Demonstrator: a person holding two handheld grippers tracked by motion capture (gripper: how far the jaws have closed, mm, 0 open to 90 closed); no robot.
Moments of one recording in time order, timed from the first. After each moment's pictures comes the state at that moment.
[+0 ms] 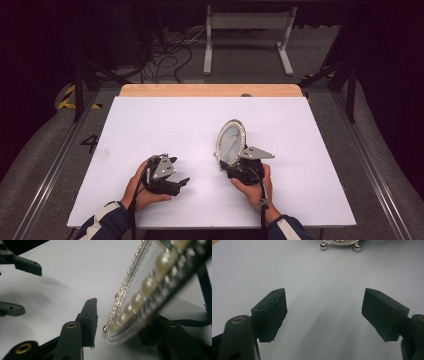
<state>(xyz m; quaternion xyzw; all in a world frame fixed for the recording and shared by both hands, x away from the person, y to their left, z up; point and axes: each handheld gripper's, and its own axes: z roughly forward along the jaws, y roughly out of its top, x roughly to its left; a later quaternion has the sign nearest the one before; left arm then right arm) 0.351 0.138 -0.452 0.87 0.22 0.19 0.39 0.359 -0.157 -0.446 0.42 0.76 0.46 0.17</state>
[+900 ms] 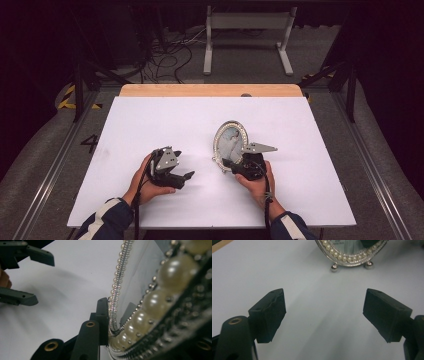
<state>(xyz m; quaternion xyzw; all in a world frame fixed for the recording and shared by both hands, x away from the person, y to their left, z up) 0.371 0.125 -0.441 0.86 0.23 0.17 0.42 0.374 -0.170 -0.447 0.41 0.78 0.47 0.10</state>
